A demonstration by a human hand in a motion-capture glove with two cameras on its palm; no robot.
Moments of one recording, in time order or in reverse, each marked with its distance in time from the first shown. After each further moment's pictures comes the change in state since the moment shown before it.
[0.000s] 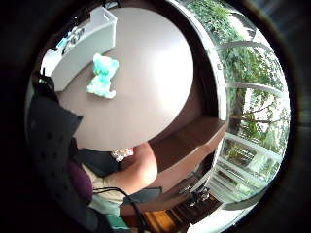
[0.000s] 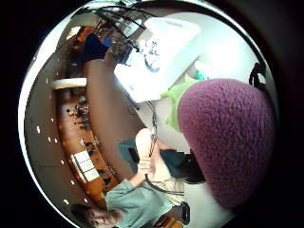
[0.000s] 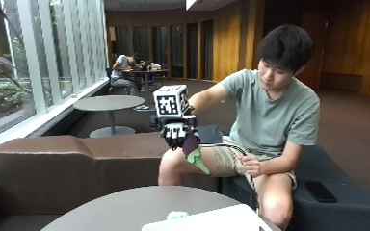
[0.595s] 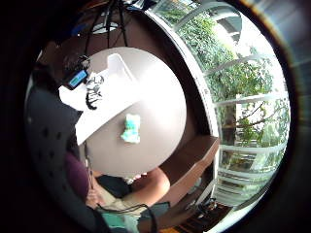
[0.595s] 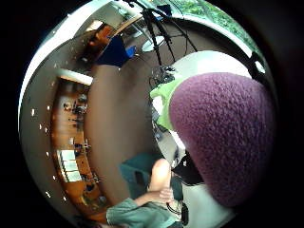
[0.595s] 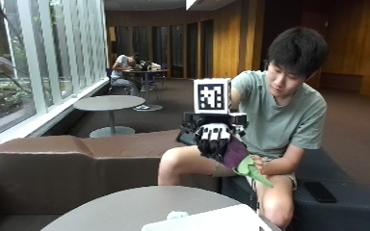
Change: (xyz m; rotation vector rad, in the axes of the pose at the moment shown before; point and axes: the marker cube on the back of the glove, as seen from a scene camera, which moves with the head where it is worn) arm -0.162 -0.127 -0.094 0.188 0.083 0.034
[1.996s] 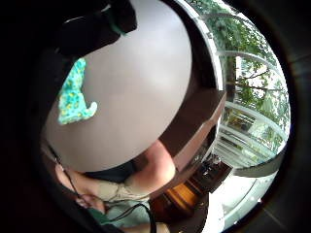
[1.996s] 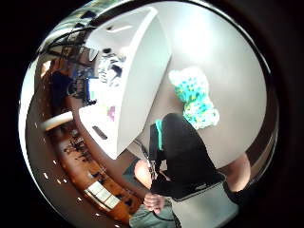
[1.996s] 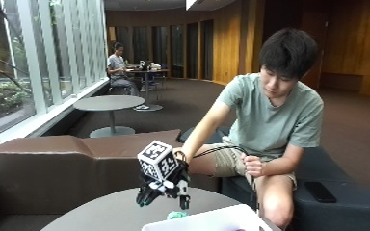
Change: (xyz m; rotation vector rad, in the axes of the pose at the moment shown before) arm 0.166 0.058 0.187 -0.395 0.045 0.401
